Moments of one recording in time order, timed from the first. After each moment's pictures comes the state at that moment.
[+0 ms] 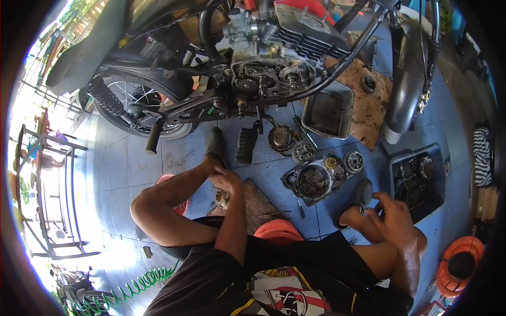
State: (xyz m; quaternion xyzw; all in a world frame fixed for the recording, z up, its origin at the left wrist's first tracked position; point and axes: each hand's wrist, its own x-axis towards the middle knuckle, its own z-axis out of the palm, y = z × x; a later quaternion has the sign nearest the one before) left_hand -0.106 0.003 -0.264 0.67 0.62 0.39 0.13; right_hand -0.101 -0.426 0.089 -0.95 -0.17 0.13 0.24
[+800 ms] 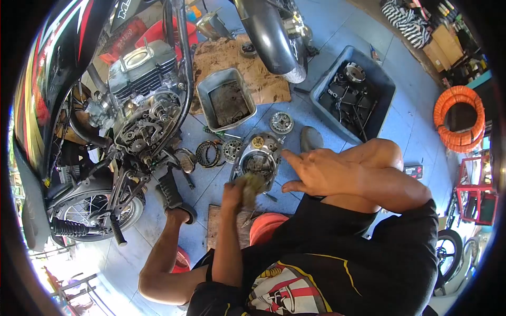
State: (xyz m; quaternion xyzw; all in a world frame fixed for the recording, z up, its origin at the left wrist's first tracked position) left_hand -0.099 -0.174 -0.132 0.65 0.18 -0.32 0.67; right_hand -0.122 -0.433 0.056 -0.95 -0.25 0.08 0.18
